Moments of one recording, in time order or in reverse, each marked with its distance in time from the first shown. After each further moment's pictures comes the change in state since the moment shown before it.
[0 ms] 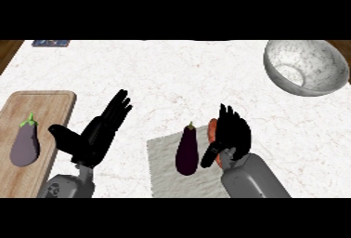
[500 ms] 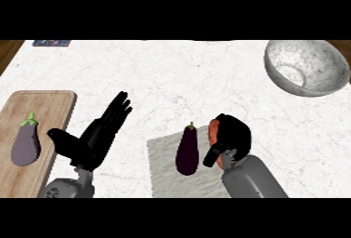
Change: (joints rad) left arm 0.026 -0.018 0.009 -0.031 -0.030 -0.017 0.012; right arm 0.032 0.012 -0.026 0.065 0.055 -0.035 -0.076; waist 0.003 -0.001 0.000
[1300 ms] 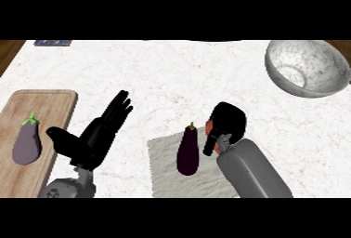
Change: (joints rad) left arm 0.002 -0.042 0.035 -0.026 -0.036 -0.031 0.042; right arm -0.135 0.012 -0.049 0.170 0.059 -0.009 -0.080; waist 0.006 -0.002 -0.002
